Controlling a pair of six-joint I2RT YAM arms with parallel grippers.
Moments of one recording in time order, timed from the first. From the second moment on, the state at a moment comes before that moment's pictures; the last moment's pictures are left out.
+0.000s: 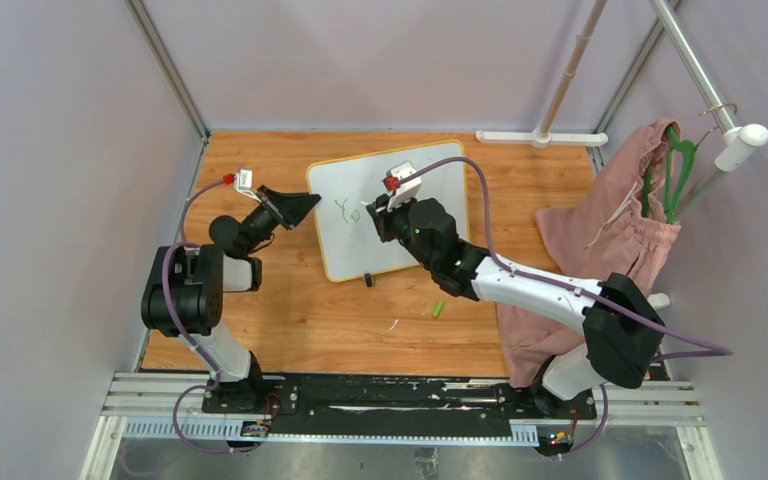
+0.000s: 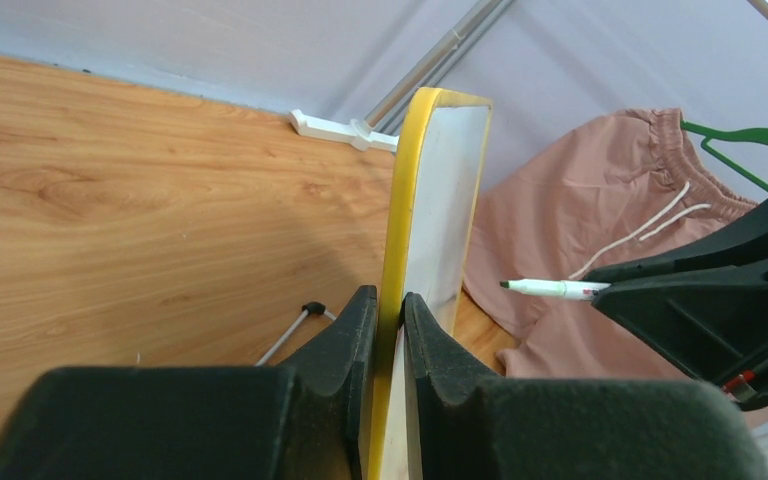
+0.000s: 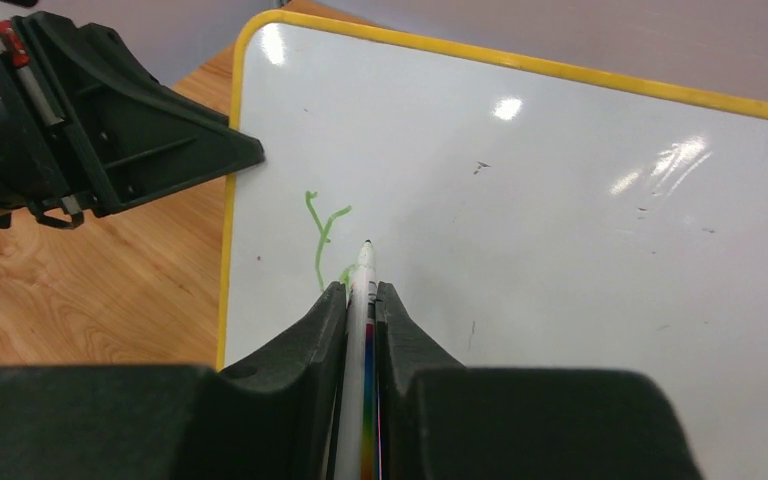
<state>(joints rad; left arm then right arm) 0.06 1.68 0.49 1.52 0.79 -0.95 0.94 1.48 1.00 0.40 0.28 0.09</state>
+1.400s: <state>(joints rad) 0.06 1.68 0.49 1.52 0.80 -0.95 0.89 1.55 0.99 0.41 0.25 0.10</state>
